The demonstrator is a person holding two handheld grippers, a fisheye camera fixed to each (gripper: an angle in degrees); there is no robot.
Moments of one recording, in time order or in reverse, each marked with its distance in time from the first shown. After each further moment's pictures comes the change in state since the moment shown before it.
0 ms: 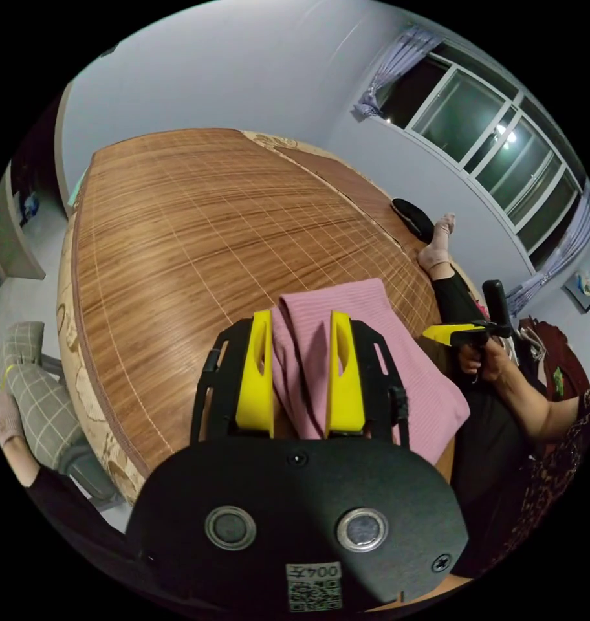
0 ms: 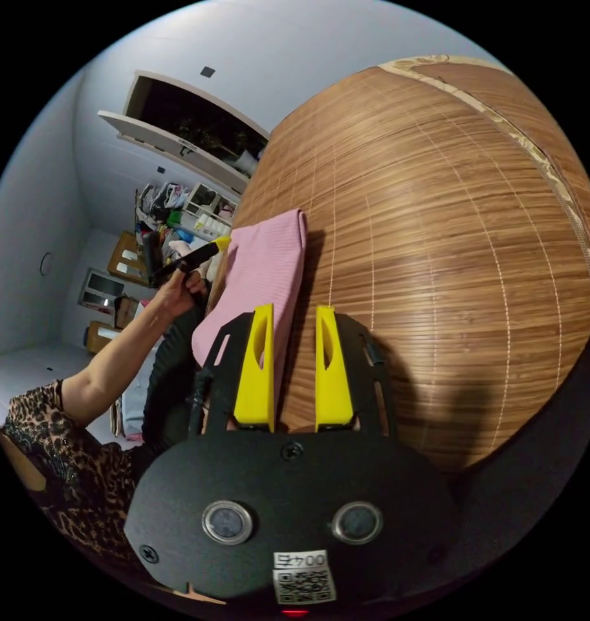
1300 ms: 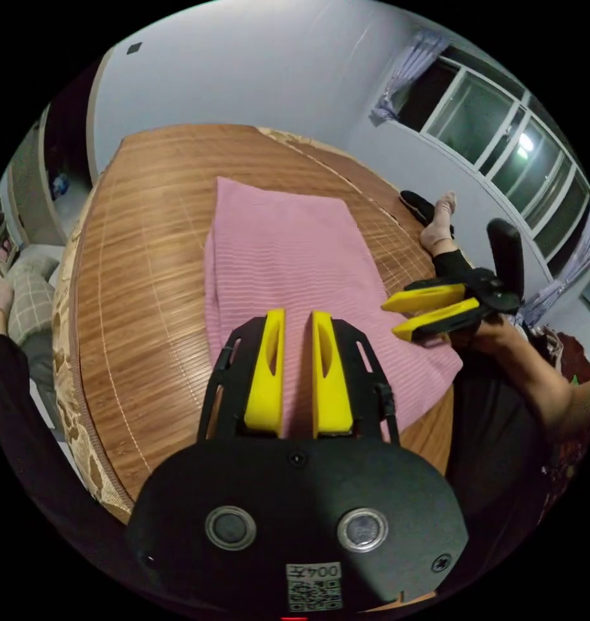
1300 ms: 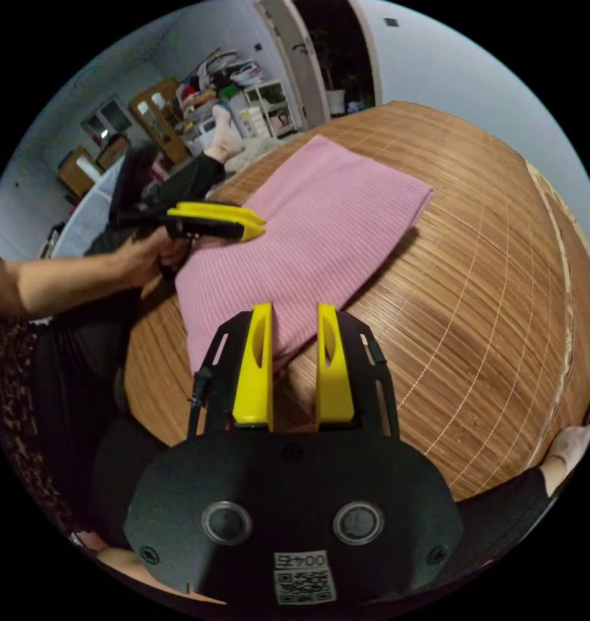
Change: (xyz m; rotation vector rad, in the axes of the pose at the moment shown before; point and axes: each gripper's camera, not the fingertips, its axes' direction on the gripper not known) left arm 0.137 0.095 0.048 0.046 -0.092 -0.086; right arm -0.152 0.045 0.130 -0.236 0.264 -0.574
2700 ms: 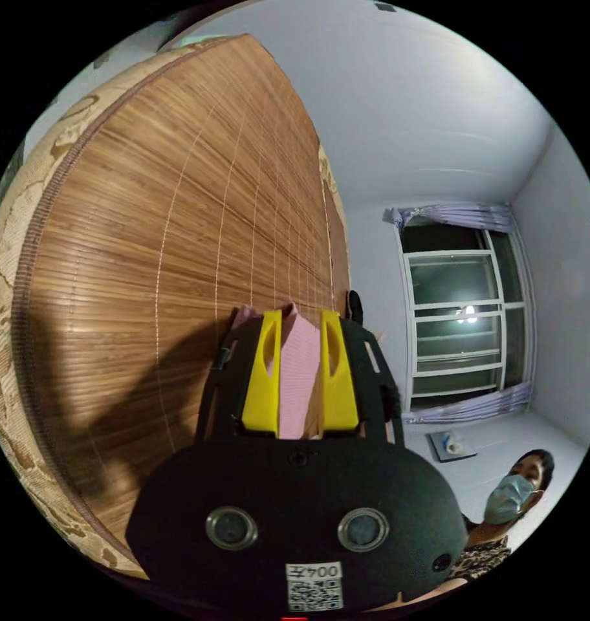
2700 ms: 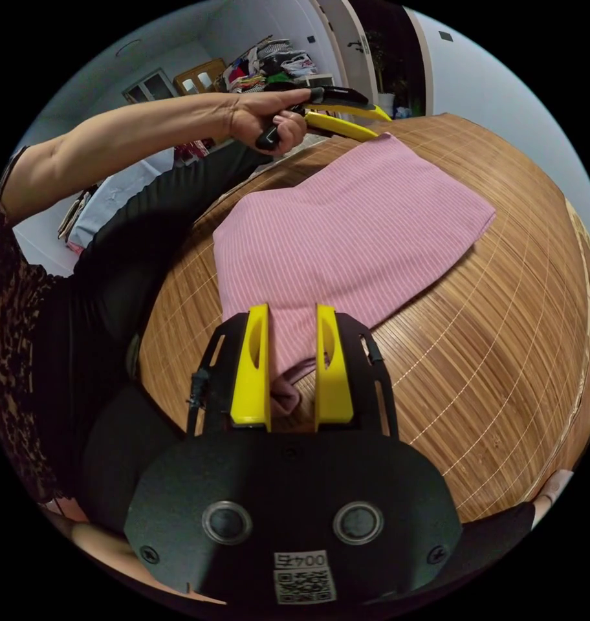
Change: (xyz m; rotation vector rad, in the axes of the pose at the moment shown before) left arm -0.290 -0.136 0.047 0.018 0.602 -0.621; right arm -0.091 -0.028 0.061 -0.063 -0.062 -0.180
